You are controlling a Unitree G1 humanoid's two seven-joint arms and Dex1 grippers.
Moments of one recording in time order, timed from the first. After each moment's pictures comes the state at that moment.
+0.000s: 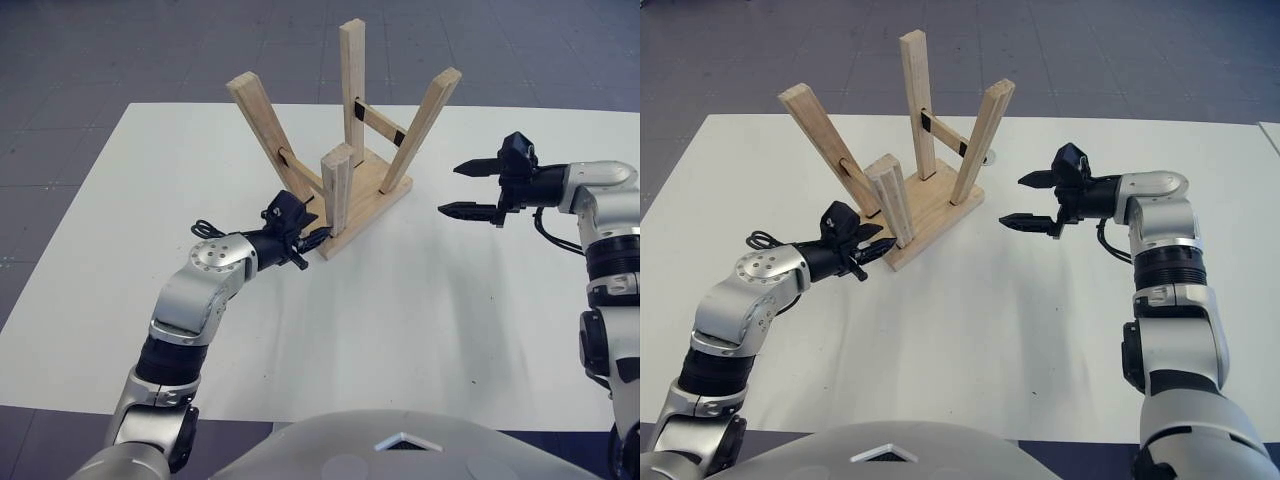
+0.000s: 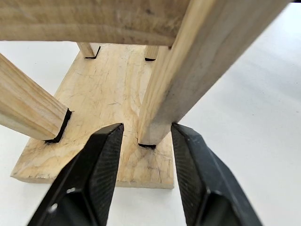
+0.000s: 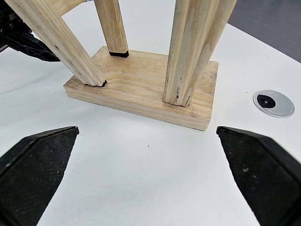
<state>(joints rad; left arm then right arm) -0.18 0.47 -0.16 -0.32 -0.30 0.76 -0.54 -0.71 -0.60 0.07 0.68 0.16 0.24 1.36</state>
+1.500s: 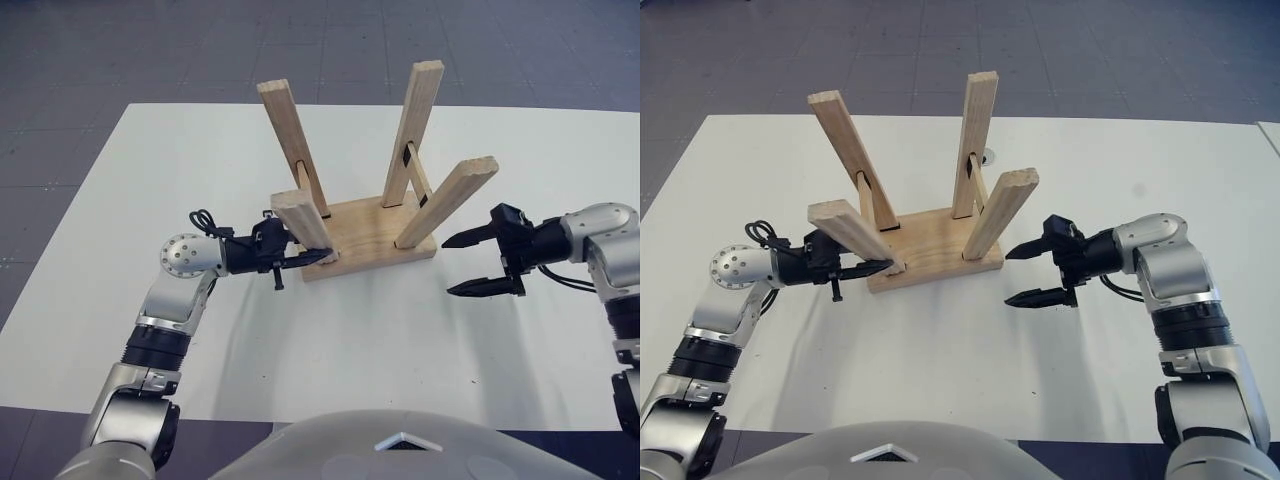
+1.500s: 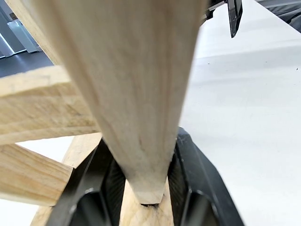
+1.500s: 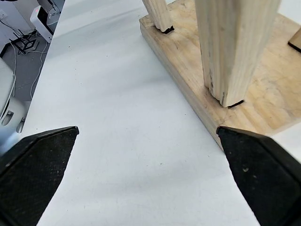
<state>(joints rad) -0.19 0.56 -0.16 0.12 -0.31 -0.13 -1.17 -0.40 -0.74 0.17 0.18 0.26 0.46 1.53</state>
